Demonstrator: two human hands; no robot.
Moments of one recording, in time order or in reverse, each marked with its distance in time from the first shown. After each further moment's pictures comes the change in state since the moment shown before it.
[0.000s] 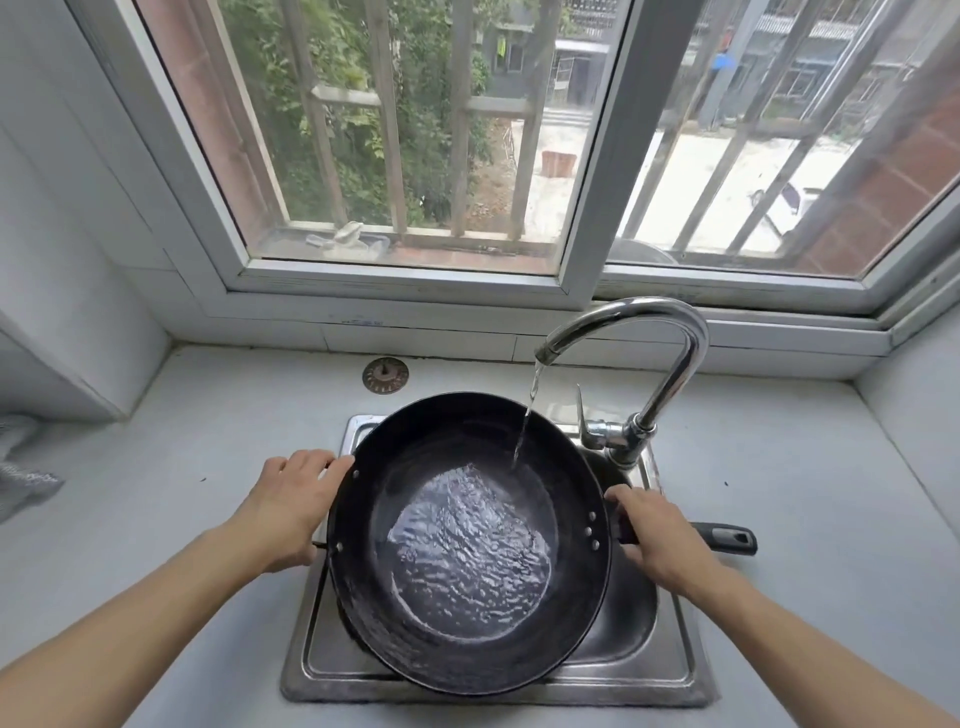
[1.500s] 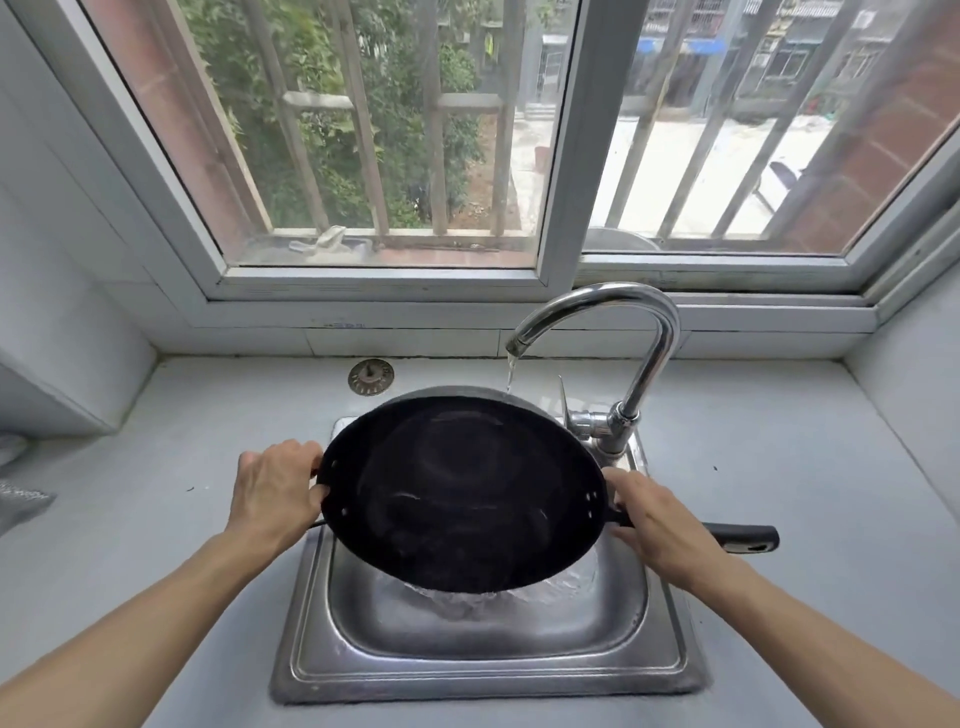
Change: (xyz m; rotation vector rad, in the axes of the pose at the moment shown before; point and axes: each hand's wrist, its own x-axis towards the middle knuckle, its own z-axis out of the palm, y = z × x) left_hand 0.023 0.008 0.009 -0.341 0.403 -0.300; right_hand -0.014 0.004 -0.016 0.164 0.069 -0.090
